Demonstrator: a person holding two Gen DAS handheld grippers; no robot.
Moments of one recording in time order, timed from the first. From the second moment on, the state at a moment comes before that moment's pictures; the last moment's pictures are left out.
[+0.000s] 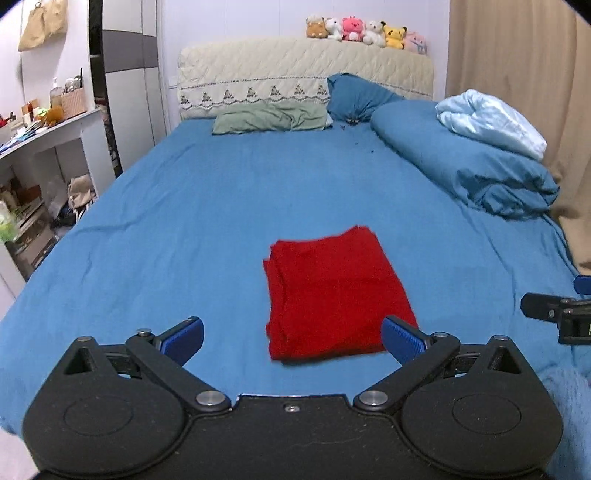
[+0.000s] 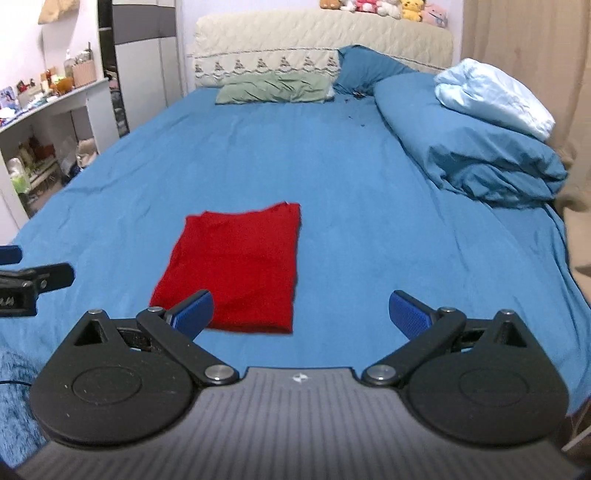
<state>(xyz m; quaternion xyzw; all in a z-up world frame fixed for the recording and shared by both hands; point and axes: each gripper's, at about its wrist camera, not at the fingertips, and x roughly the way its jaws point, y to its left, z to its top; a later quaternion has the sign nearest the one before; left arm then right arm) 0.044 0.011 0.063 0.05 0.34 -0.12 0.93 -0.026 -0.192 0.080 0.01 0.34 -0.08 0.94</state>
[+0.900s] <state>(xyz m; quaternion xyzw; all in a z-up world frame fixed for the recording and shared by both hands) 0.027 0.002 0.037 0.07 0.34 -0.11 0.93 -0.049 -0.189 0.042 0.03 0.40 -0.11 0.91</state>
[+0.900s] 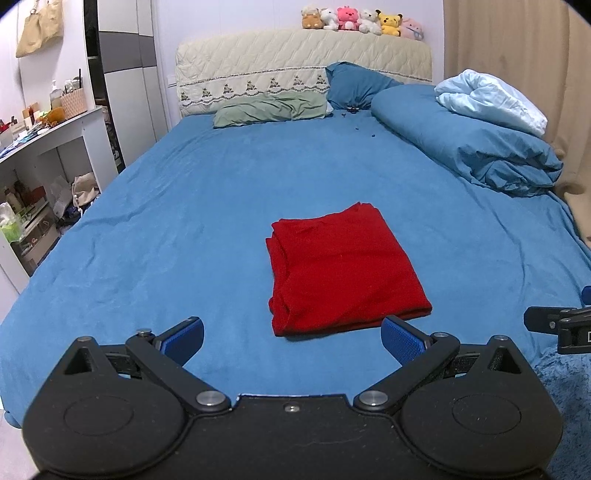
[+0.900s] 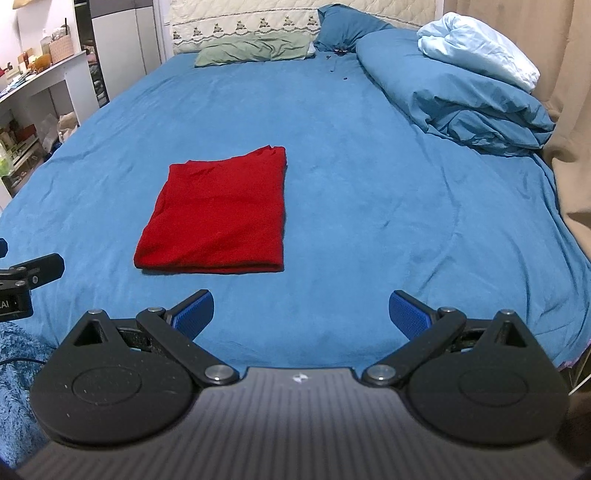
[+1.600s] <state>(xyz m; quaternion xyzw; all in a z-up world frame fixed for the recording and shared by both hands) 0.028 0.002 0.040 0.06 0.33 -0.11 0.93 -0.046 -0.181 0.040 0.03 0.40 -0.11 0.91</state>
